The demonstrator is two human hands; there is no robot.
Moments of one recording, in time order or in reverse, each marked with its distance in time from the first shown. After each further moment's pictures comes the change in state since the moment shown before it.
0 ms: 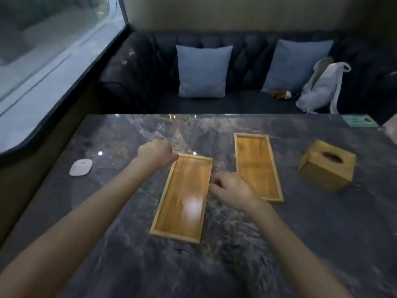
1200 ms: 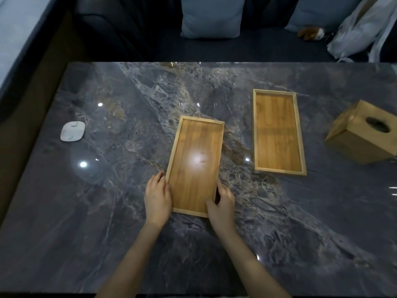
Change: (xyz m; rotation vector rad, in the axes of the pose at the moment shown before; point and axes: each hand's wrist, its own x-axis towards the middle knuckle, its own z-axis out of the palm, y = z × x) left_hand -0.083 -0.043 0.178 -0.531 0.119 -0.256; right_hand -0.008 -0.003 0.154 0.713 0.192 0.504
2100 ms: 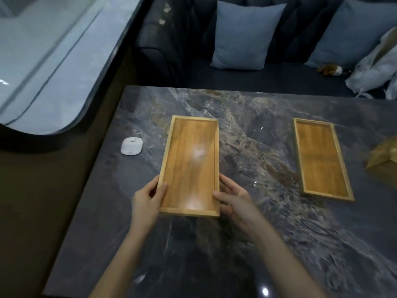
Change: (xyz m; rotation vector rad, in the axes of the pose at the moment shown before) left_hand 0.020 -0.069 -0.168 -0.475 0.137 -0.032; right_hand -0.009 -0.103 0.065 0.670 -0.484 0.115
